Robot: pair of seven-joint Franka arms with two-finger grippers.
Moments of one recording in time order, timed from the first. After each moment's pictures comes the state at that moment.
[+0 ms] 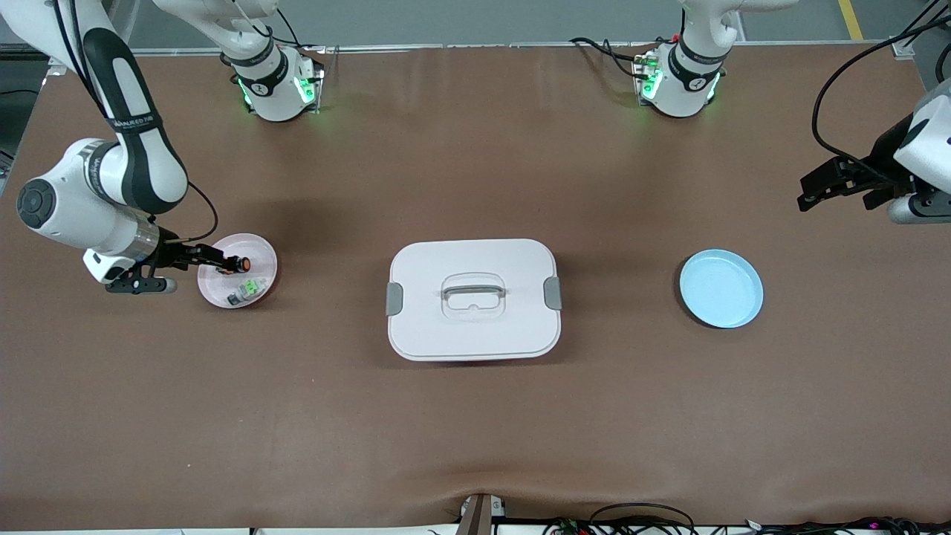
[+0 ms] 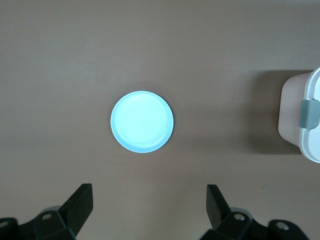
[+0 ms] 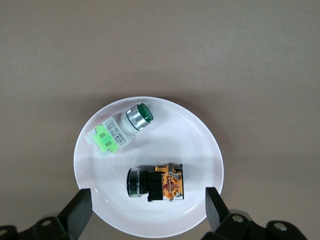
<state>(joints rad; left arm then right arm) -0.06 0.00 0.01 -1.60 -0.02 1.60 -0.07 -0.06 0.21 -0.09 -2.26 0.18 2.38 -0.27</state>
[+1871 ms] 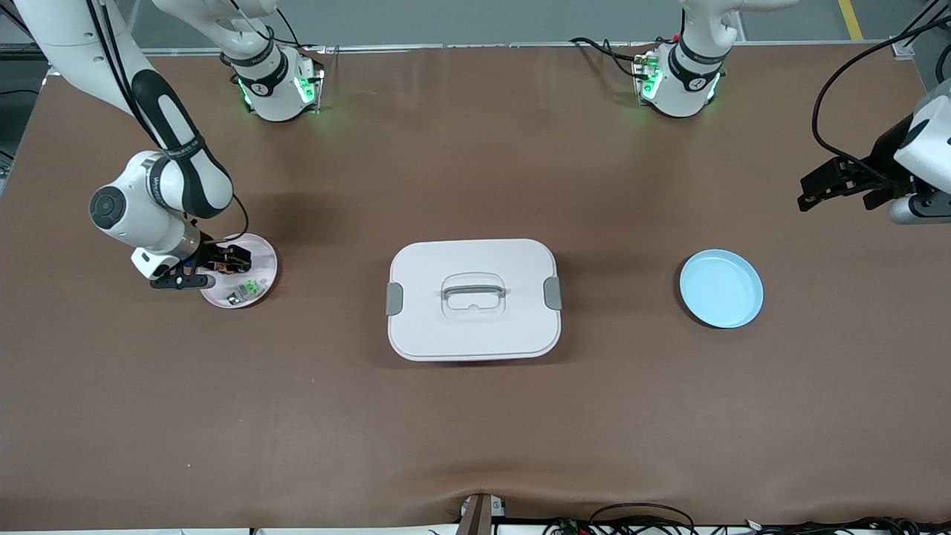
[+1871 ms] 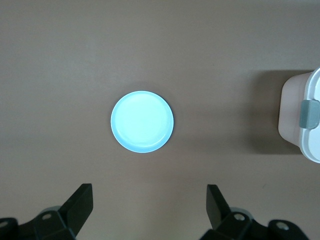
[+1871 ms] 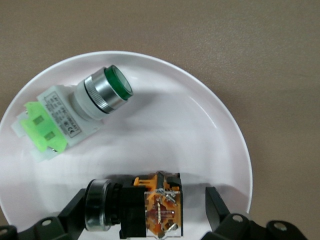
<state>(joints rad) -0.06 0.00 0.01 -1.60 -0.02 1.60 -0.07 -0.03 0.34 -0.09 -2.39 0.19 2.65 -0.31</state>
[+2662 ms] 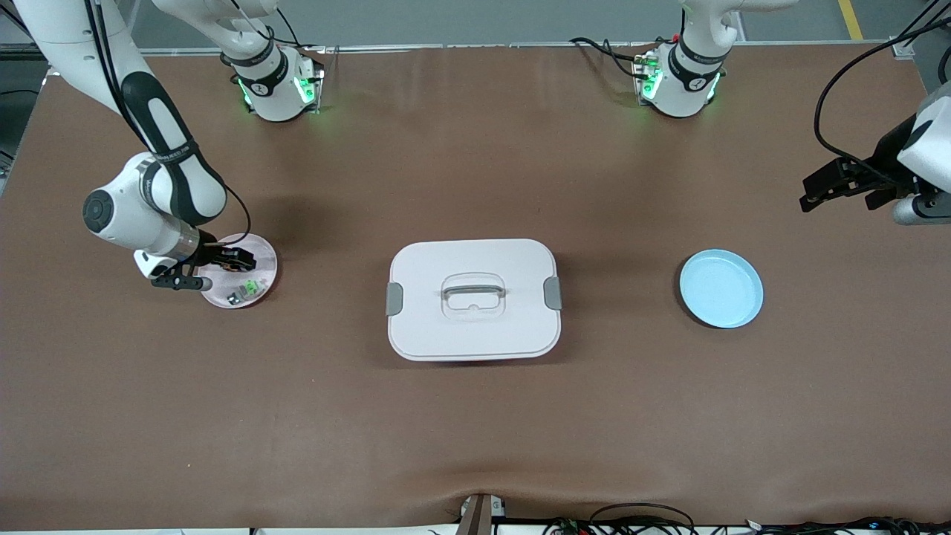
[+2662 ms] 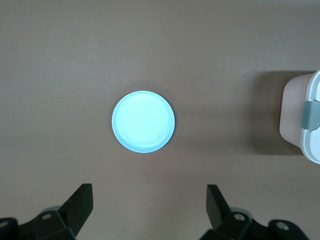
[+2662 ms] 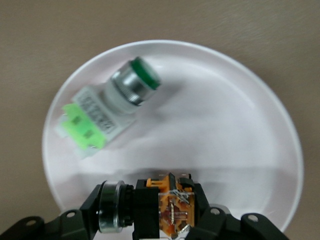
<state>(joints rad) -0.06 0.00 0.01 -1.60 -0.02 1.60 -0.07 -0.03 0.33 -0.08 -2.32 0.39 2.45 -0.30</state>
